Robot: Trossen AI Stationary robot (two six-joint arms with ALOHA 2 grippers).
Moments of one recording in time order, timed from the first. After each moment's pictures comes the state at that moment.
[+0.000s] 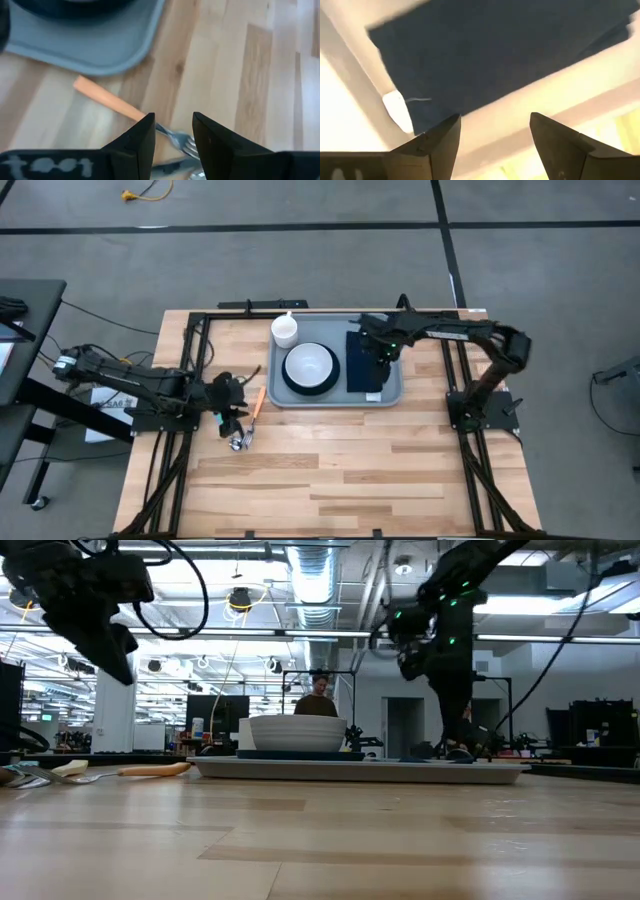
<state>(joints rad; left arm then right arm) -0.21 0.80 0.56 -0.67 -0.15 -0.46 -0.44 1.63 1.16 -0.97 0.00 -0.05</state>
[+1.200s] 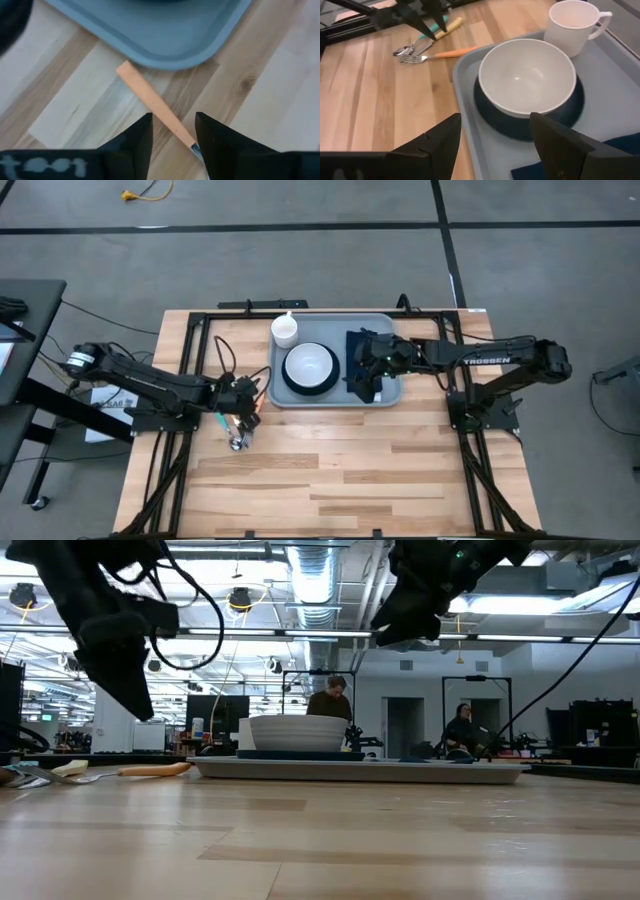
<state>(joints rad) -0.19 1.12 0.60 -0.63 -0.35 -0.74 -0.12 1.33 0.98 -0.30 0.01 0.15</state>
